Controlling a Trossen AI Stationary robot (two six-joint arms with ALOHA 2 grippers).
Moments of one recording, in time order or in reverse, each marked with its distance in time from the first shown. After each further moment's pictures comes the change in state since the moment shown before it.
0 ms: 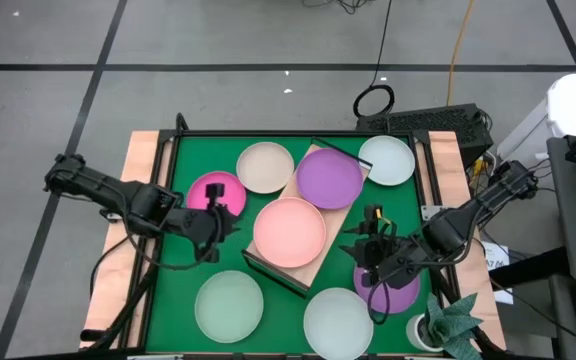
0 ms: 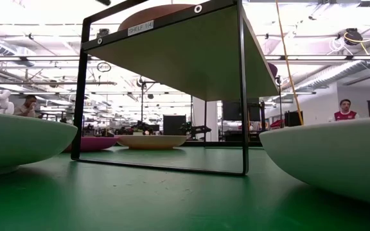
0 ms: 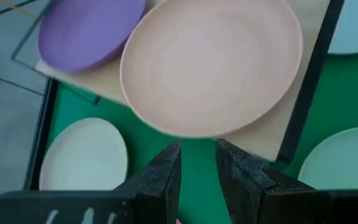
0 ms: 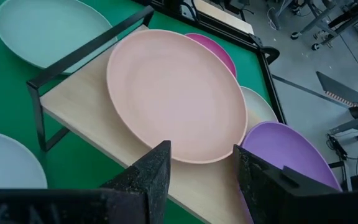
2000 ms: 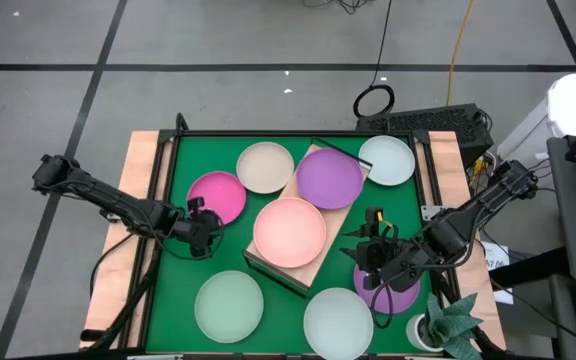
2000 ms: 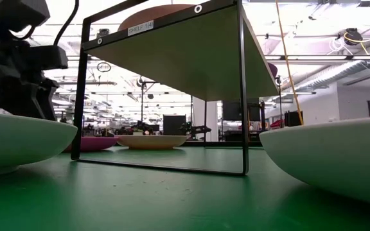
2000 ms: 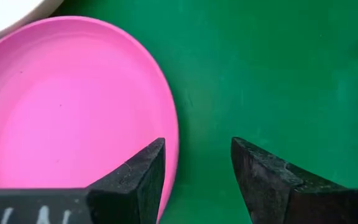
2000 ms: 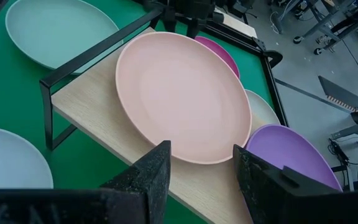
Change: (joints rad) left arm 0.051 -0.218 -0.802 0.340 0.048 -0.344; right arm 0.017 0.000 0.000 0.001 0.004 -0.004
